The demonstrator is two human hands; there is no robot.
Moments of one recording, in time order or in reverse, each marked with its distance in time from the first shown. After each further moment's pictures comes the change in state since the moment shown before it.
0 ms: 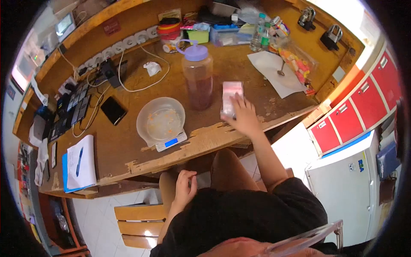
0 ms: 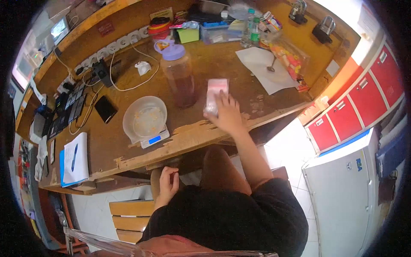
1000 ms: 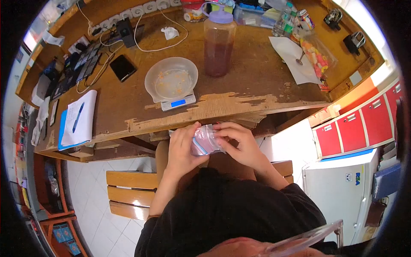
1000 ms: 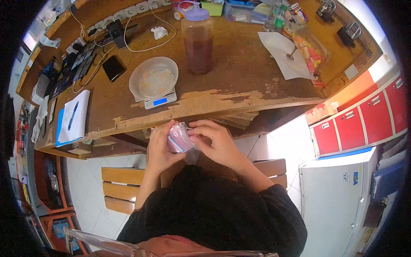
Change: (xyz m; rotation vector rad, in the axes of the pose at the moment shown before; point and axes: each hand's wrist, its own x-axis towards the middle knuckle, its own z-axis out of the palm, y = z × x) left_hand 0.033 0.060 -0.029 0.300 -0.038 0.090; right_hand -0.104 -0.100 -0.077 0.959 -0.243 -0.216
